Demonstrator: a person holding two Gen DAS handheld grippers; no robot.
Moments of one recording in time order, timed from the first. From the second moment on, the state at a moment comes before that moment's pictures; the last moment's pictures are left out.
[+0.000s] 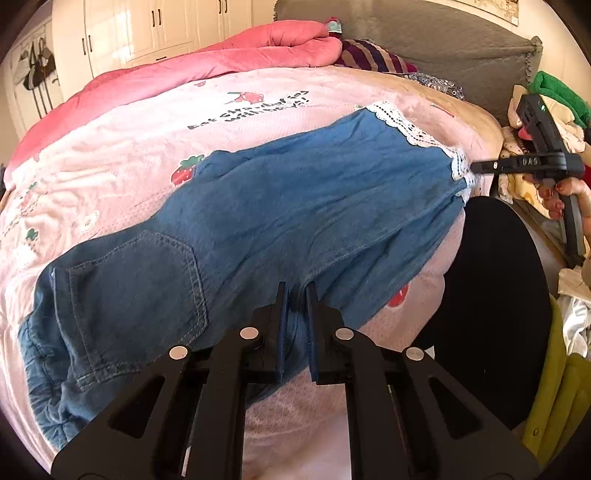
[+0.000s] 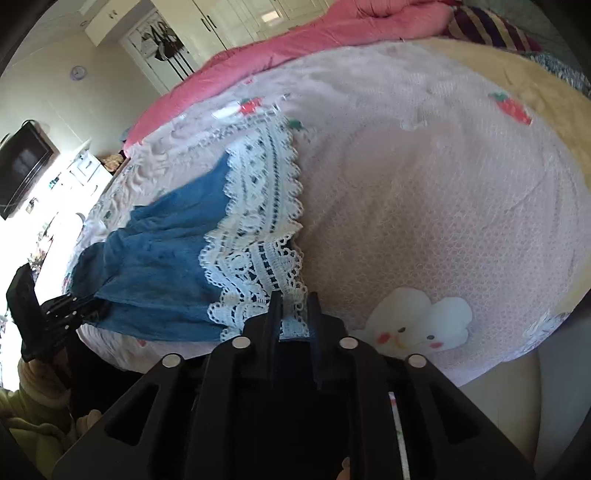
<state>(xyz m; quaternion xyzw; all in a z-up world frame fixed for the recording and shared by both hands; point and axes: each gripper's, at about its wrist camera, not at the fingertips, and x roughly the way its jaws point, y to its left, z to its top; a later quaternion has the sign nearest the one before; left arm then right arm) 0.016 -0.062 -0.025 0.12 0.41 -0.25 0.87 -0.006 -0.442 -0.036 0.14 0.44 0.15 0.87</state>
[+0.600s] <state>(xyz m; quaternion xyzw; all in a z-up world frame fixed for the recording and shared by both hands) 0.007 -0.076 -0.023 0.16 0.40 -0.27 0.86 -0.024 -0.332 -0.028 -0.10 0.42 0.26 0.86</state>
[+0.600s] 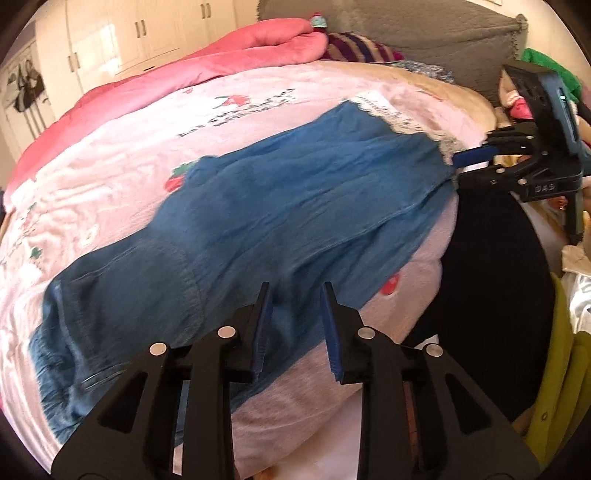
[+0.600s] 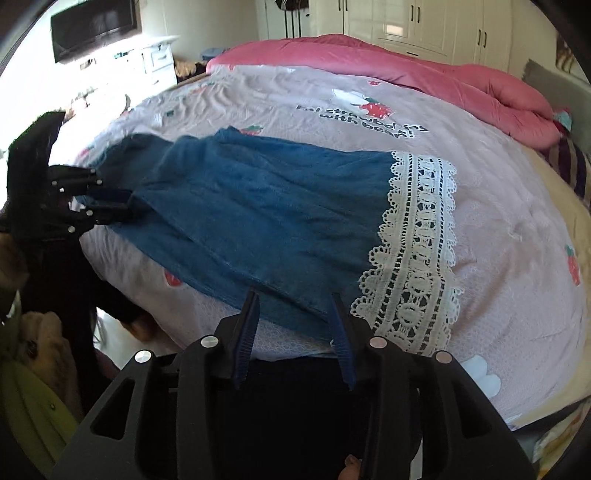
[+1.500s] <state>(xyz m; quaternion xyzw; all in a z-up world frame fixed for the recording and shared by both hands) -0.018 -0.066 -0.037 0.19 0.42 -0.31 0.83 -0.014 -0.346 -0.037 -0.09 0.47 0.27 0.84</state>
